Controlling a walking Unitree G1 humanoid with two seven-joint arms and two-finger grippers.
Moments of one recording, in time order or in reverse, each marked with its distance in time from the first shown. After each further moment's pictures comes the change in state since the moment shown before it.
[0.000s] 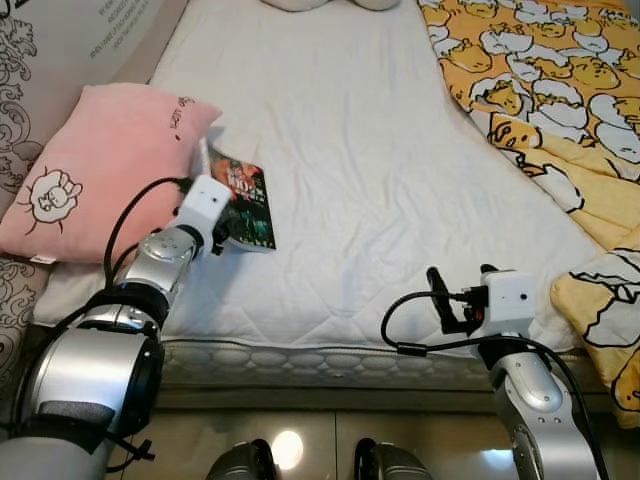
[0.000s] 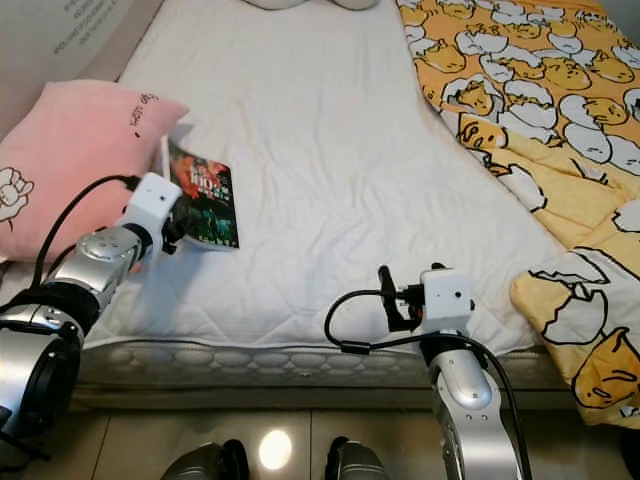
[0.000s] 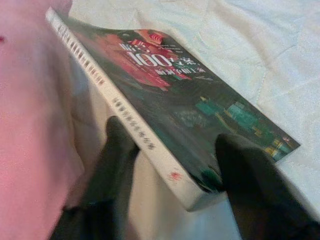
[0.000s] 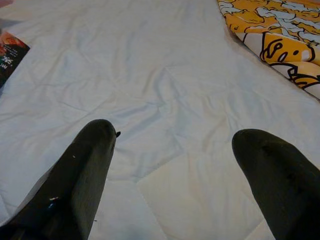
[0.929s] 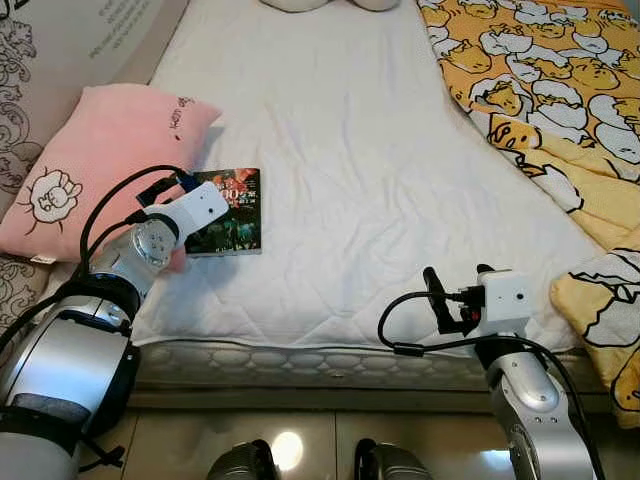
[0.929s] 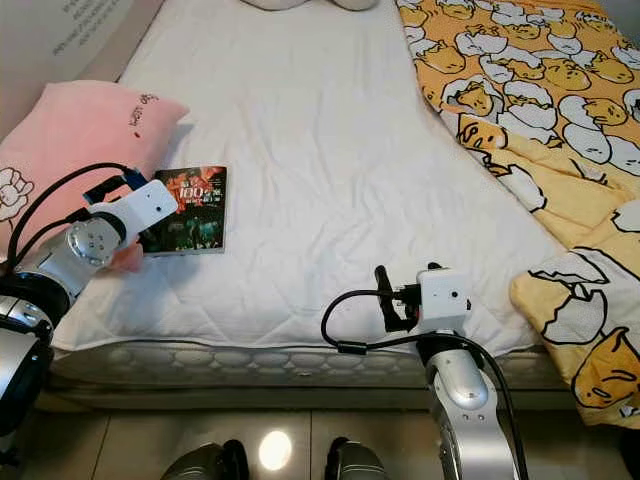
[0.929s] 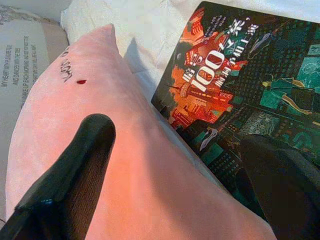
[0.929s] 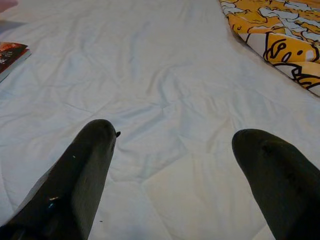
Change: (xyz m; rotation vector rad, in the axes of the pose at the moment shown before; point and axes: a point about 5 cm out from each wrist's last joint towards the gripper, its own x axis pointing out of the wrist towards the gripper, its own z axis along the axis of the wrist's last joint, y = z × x) left arm -0.009 0.031 -0.003 0.525 0.052 0.131; right arm 0.001 0.003 0.000 0.007 -0.001 0.007
